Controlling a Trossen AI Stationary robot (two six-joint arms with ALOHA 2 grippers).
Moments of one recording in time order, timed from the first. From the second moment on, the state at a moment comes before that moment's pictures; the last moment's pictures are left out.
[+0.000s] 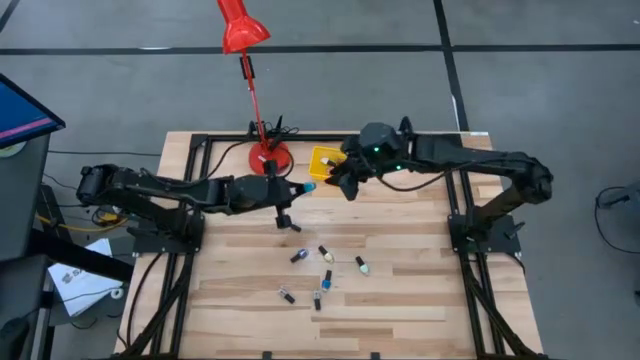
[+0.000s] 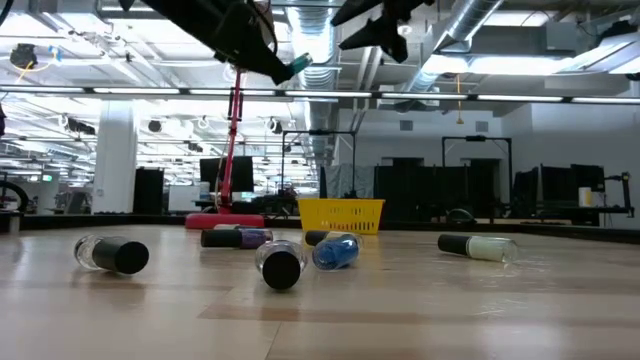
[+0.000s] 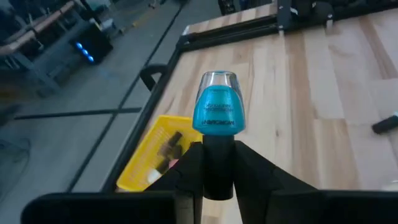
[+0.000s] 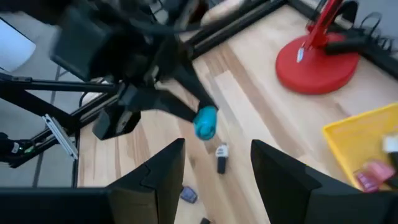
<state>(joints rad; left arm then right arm) -0.01 1.25 0.83 -0.02 -0.45 0.22 -0.19 1.50 1.43 -0.50 -0.13 0.42</state>
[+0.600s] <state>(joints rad) -0.01 1.25 0.84 0.05 -0.52 0.49 -0.20 1.54 1.43 -0.42 -0.13 0.55</state>
